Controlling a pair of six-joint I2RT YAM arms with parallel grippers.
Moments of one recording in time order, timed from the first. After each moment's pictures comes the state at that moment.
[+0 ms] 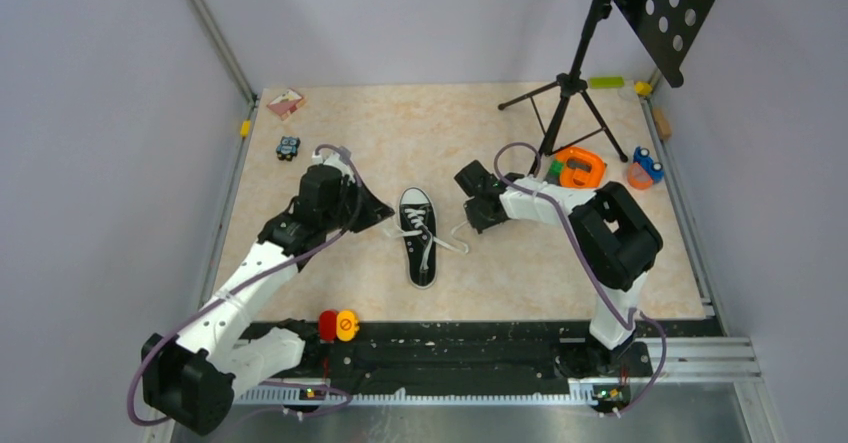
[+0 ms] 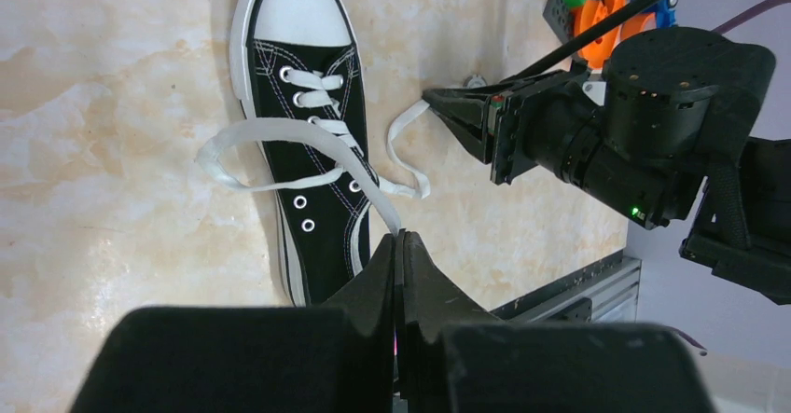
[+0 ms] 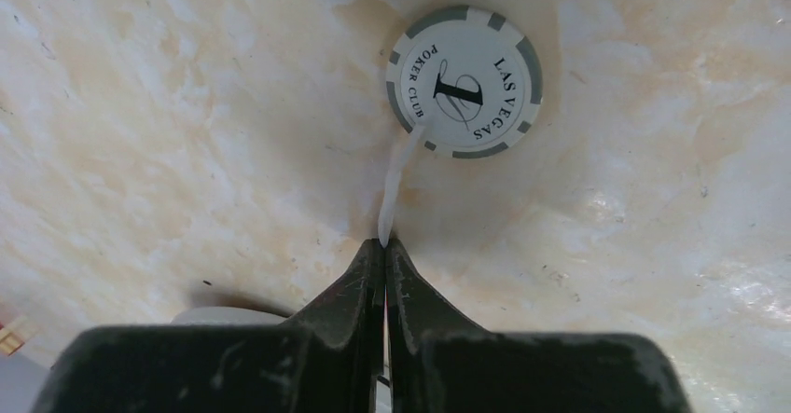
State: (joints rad) left arm -0.42 1.03 0.81 -0.38 0.20 -0.79; right arm 0.69 1.86 1.17 -0.54 0.31 1.86
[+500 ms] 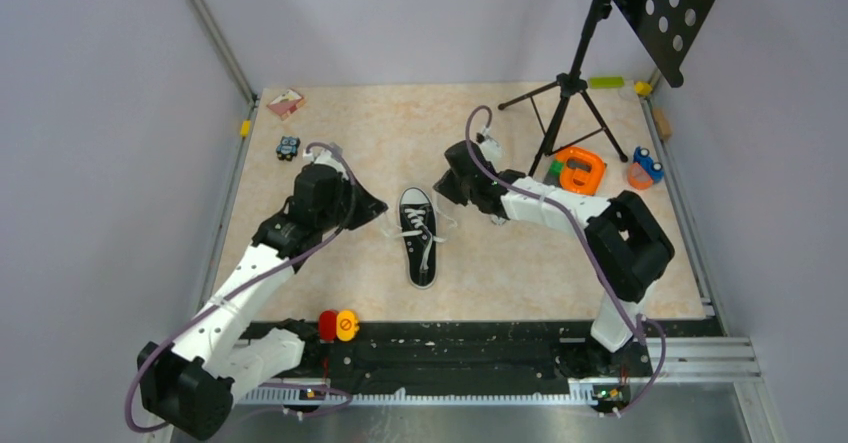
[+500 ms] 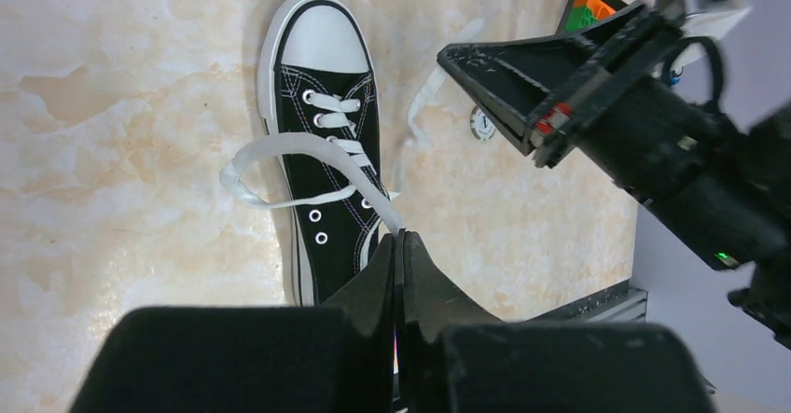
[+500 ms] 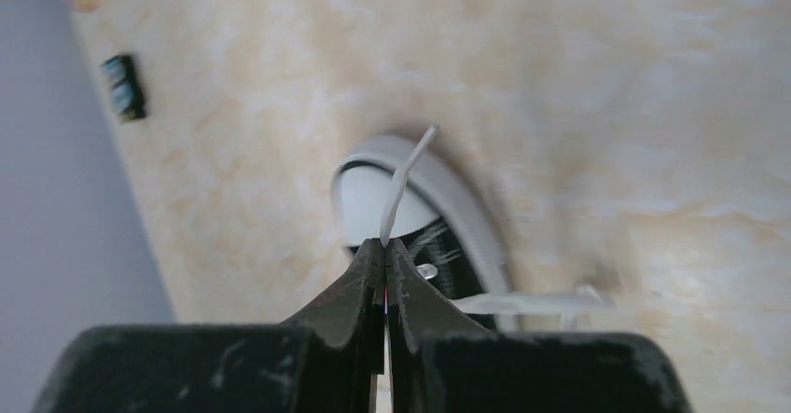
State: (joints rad) left arm -0.41 0.97 0.81 -0.39 0.12 -0.81; right arm 0.74 1.80 1.22 -0.23 0.27 1.23
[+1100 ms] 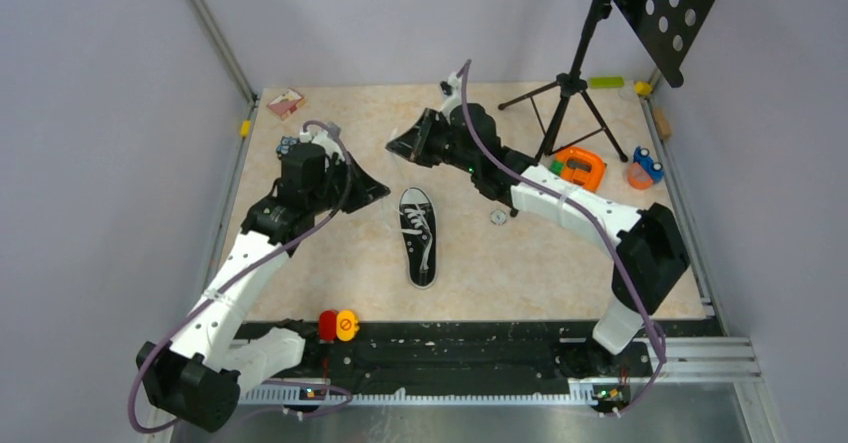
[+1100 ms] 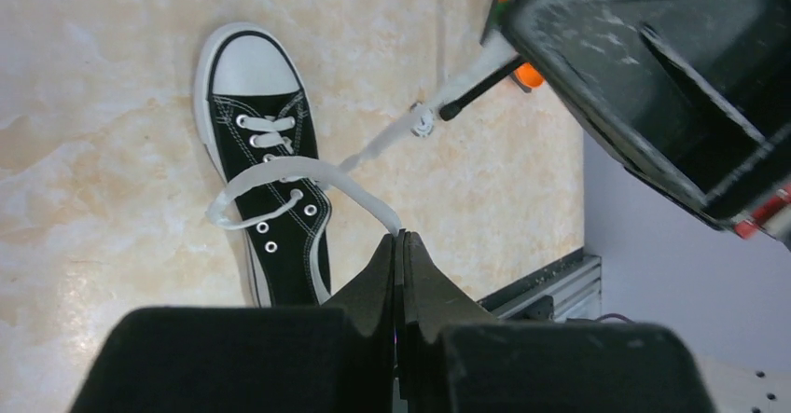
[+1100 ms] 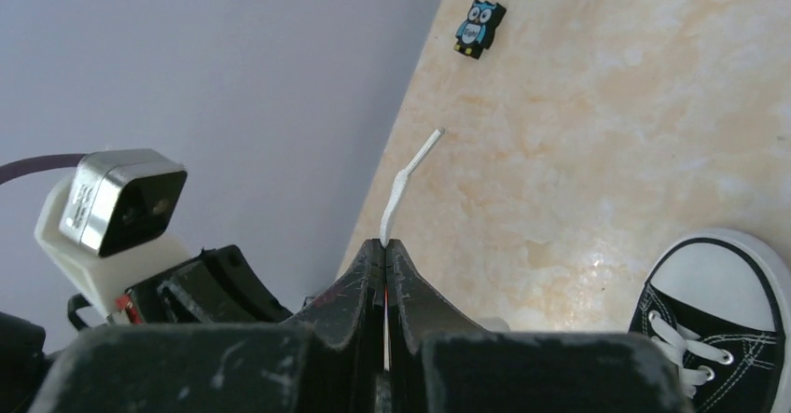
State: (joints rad) left arm -0.35 1.05 1.00 -0.47 0.26 -0.75; right arm 0.80 1.66 1.39 0.08 -0.09 0.87
